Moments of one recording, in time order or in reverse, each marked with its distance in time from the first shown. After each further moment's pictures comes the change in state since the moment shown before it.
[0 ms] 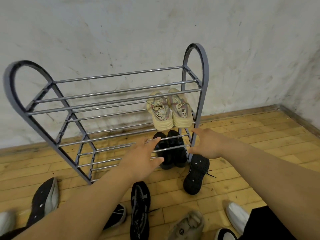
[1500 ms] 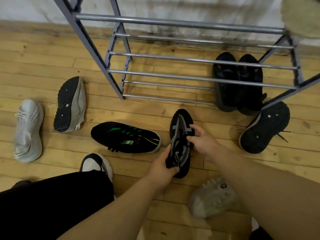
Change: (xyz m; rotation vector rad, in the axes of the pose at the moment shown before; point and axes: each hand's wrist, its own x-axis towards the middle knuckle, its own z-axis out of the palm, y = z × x) left_hand -0.095 -0.166 0.291 -1.085 -0.175 -0.720; right_hand 0.130 -0.069 0.360 0.839 -0.388 0.362
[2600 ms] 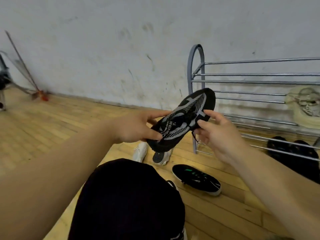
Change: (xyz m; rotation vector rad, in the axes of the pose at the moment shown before) left_hand -0.417 0.217 -0.232 0.494 0.309 0.386; right_hand -0.352 -0.192 0.093 0.399 -0.269 -0.708
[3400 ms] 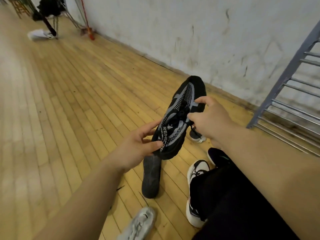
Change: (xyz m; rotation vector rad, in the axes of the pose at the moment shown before) left_hand -0.129 -0.218 0.054 -0.660 0.485 -0.058; right_hand -0.013 0.063 0.205 -0.719 -0.313 -0.046
